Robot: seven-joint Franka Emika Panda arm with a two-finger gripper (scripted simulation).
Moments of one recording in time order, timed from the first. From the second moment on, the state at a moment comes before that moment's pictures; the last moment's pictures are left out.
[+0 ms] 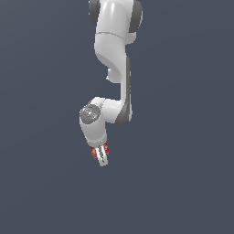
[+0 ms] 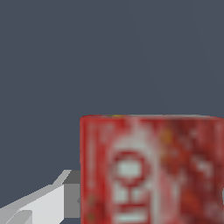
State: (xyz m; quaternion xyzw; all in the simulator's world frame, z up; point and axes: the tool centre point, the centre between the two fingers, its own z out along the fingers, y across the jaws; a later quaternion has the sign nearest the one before) arm 0.052 -0.088 0.026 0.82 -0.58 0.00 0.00
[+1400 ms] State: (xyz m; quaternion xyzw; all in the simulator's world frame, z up) arm 0.068 -0.112 0.302 0.81 -0.58 0.00 0.00
